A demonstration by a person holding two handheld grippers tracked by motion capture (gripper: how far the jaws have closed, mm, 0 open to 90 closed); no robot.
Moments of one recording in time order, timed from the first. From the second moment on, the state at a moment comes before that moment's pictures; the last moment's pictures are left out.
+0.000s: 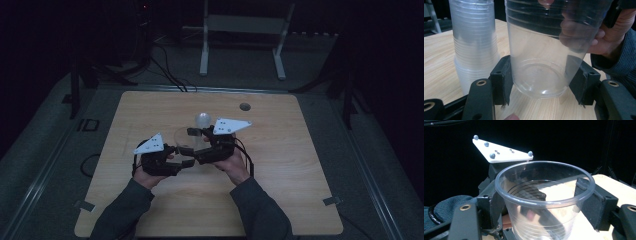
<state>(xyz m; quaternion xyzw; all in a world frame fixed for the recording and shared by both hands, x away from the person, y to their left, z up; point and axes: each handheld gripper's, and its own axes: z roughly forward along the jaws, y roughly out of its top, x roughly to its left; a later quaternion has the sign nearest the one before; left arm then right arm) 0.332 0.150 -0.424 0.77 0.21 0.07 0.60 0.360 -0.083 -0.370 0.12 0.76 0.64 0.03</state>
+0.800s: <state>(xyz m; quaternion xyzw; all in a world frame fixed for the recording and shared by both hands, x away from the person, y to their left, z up) 0.332 0.155 -0.421 0.77 0.22 0.08 0.59 0.359 -0.087 -0.369 0.12 0.76 0.64 0.04</state>
